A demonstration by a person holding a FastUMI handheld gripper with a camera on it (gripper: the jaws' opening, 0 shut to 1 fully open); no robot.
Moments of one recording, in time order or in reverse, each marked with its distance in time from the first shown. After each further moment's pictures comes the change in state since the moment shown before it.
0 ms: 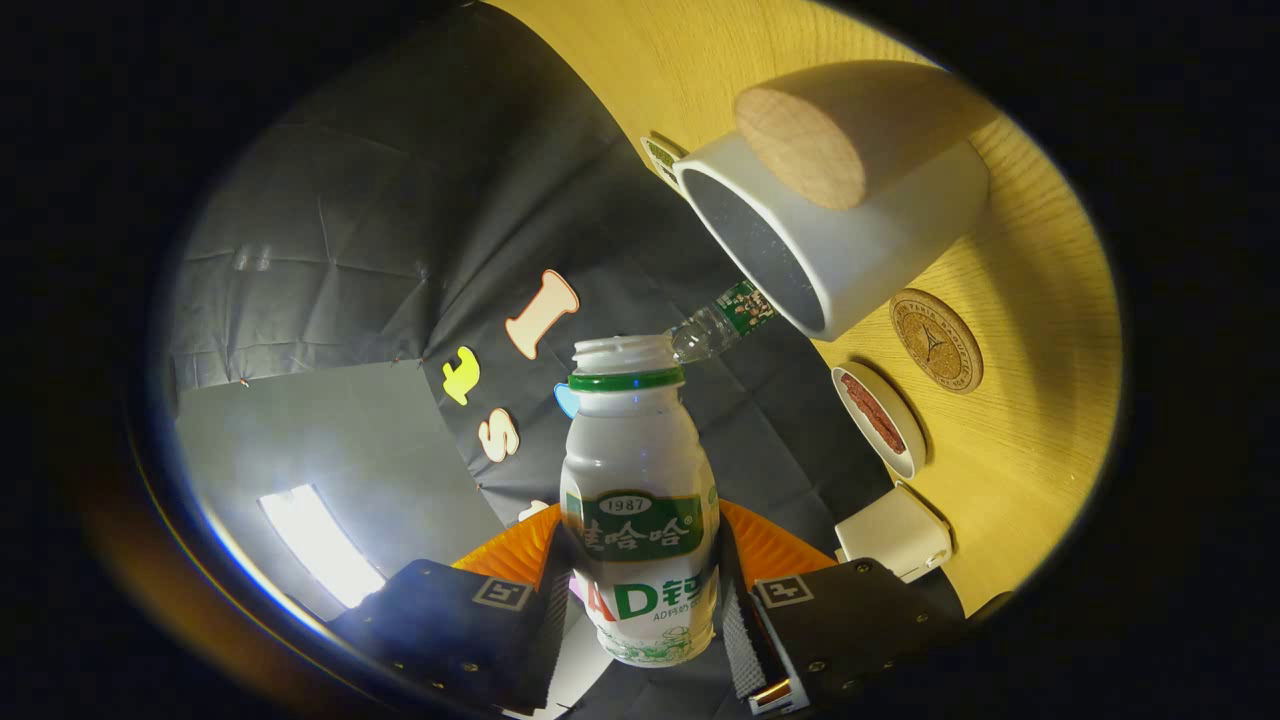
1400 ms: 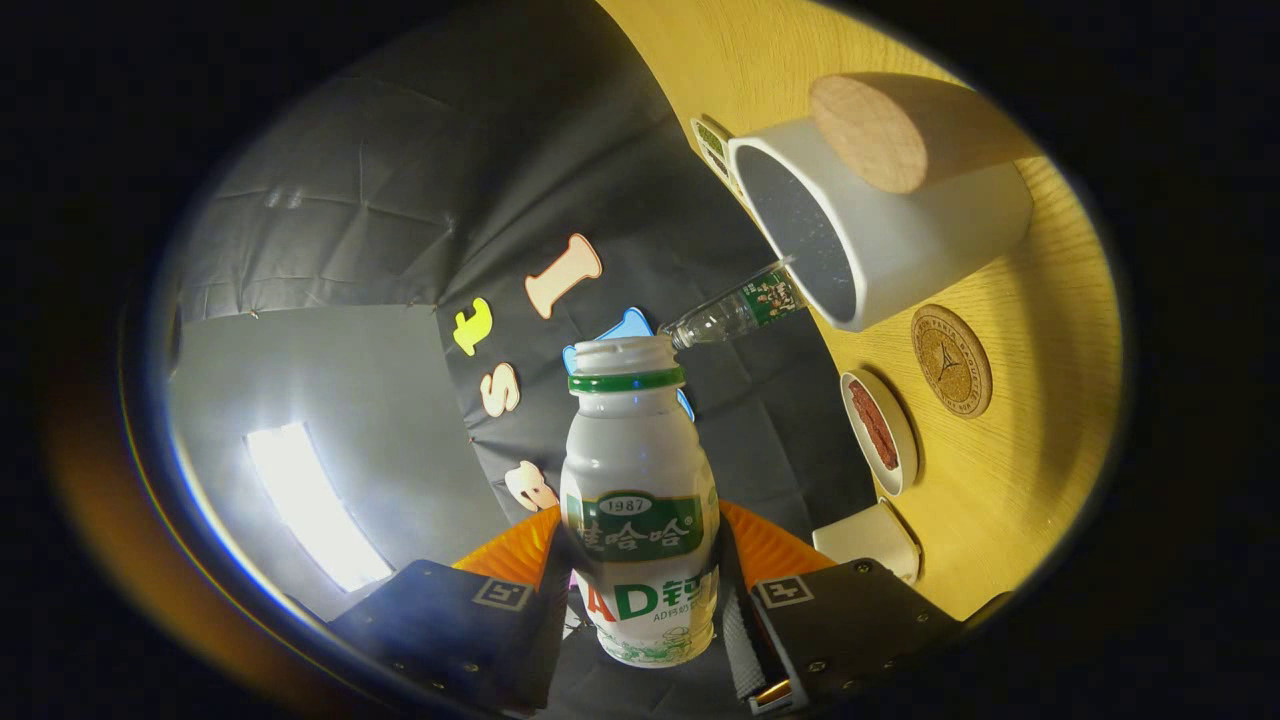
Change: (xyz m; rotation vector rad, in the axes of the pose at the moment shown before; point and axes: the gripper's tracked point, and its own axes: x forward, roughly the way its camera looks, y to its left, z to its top) arm 0.004 -0.010 -0.013 -0.168 0.089 0.027
